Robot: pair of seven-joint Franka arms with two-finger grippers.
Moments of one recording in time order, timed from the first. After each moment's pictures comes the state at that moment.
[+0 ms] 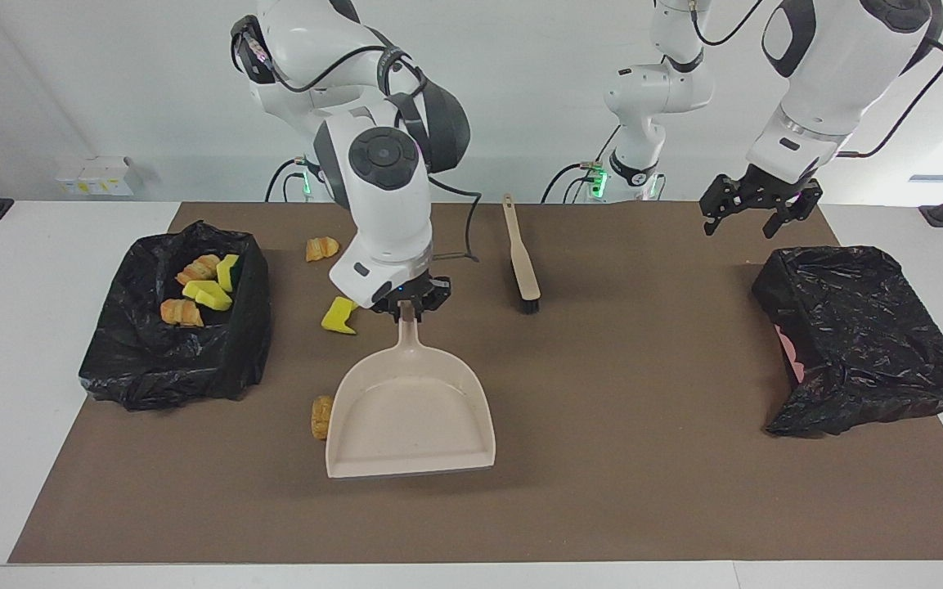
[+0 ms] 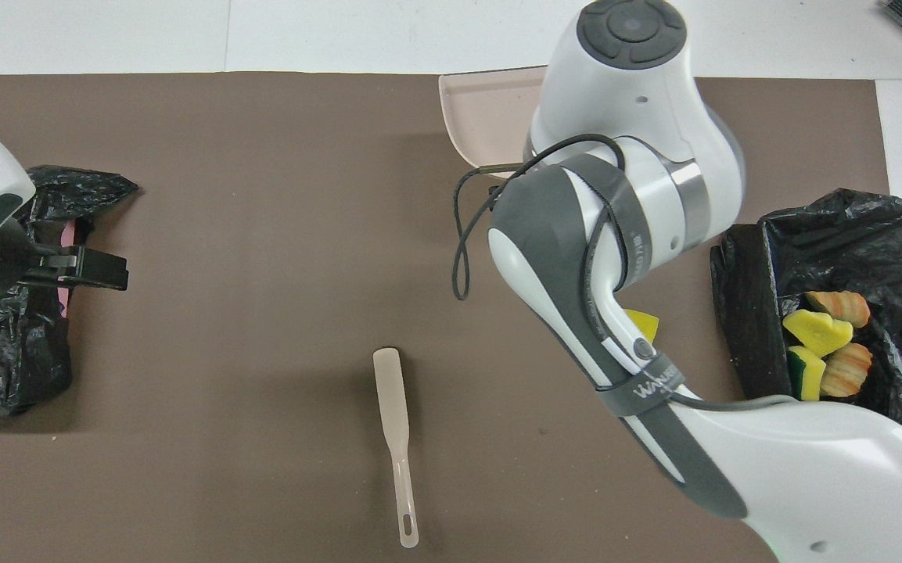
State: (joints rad) left arm 0.03 -0.07 -0.15 -1.71 -0.03 1.65 -0.02; right arm 0.31 0.61 0.16 -1.04 -0.02 1.56 0.47
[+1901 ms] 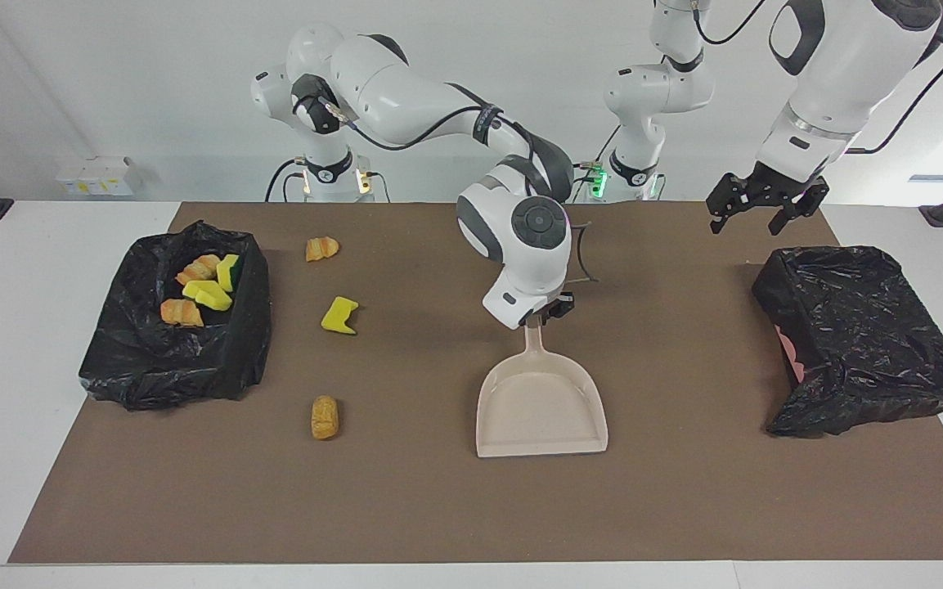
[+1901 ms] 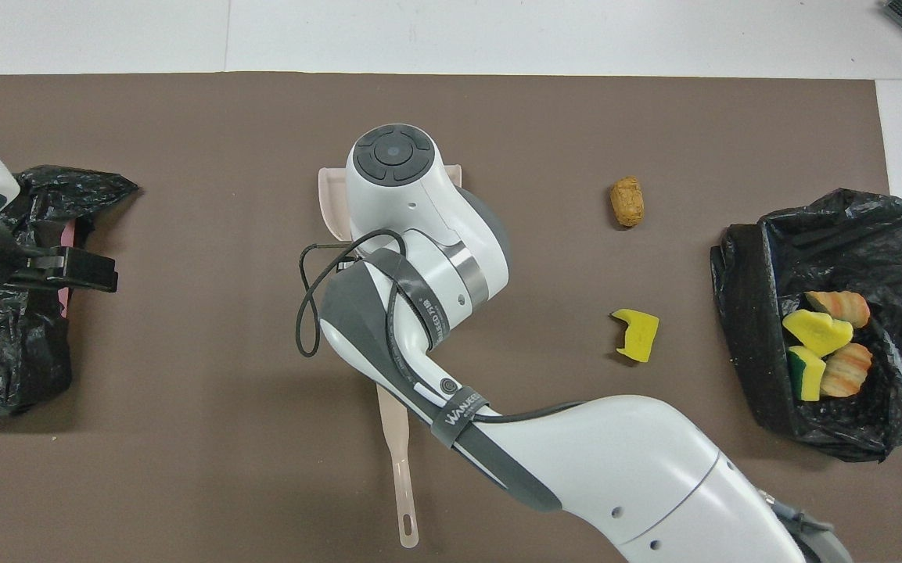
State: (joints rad) left arm 0.03 -0.08 -0.13 -1.72 -0.03 1.64 -0.03; right arm 0.51 0.80 0.22 -0.97 0.04 1.67 0.67
